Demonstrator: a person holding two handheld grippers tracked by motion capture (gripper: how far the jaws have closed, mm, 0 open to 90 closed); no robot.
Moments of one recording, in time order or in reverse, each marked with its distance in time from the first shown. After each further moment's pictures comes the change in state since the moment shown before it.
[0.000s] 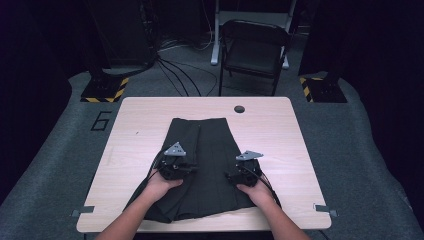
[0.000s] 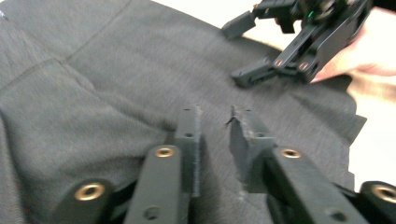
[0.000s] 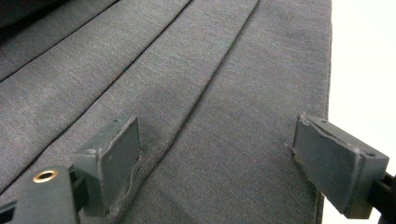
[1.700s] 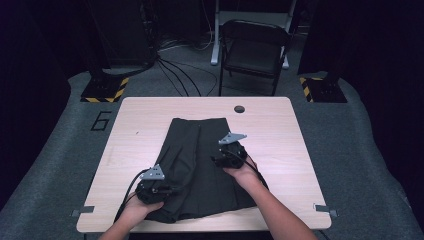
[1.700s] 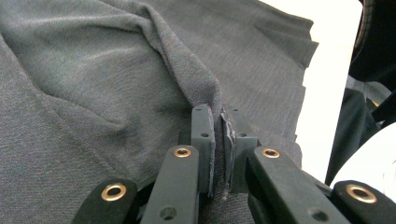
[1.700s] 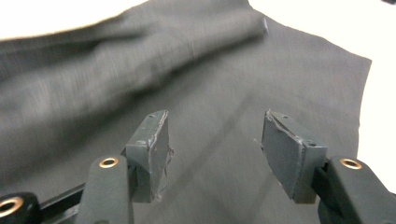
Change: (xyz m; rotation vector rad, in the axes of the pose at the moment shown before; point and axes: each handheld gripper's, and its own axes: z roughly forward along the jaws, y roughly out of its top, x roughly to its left) left arm -0.017 -0.070 -0.043 0.016 -0.065 -0.042; right arm 0.027 0.081 -0.002 -0.048 0.086 -0.143
